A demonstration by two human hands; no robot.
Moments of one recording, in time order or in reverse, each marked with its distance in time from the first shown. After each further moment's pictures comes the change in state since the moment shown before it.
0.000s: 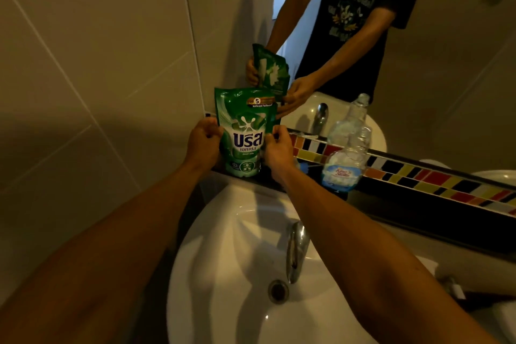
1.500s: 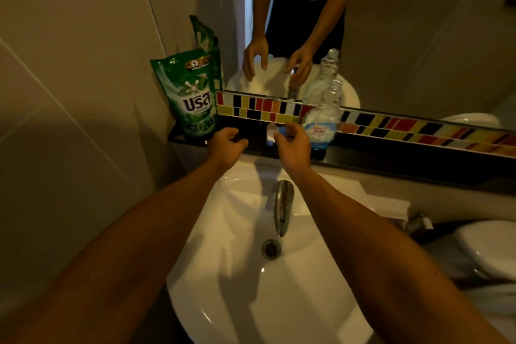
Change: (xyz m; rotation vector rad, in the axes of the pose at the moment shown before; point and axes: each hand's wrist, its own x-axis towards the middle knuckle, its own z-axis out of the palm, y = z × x) left_hand -0.046 -0.068 0.074 0.340 -0.212 -0.116; right_hand -0.052 0.065 -0.086 -0.159 0.270 -0.068
